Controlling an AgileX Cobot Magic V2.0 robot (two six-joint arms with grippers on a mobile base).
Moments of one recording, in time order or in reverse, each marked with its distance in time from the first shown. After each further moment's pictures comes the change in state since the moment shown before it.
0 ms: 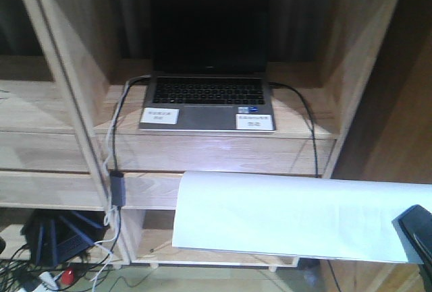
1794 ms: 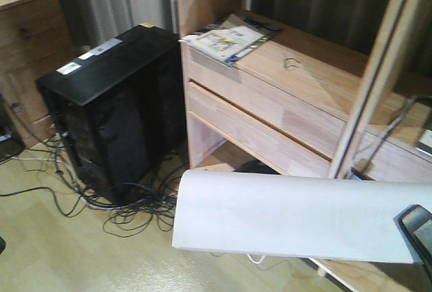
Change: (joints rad) left arm 0.000 0.000 0.000 0.000 0.000 0.000; right arm 0.000 0.000 0.000 0.000 0.000 0.000
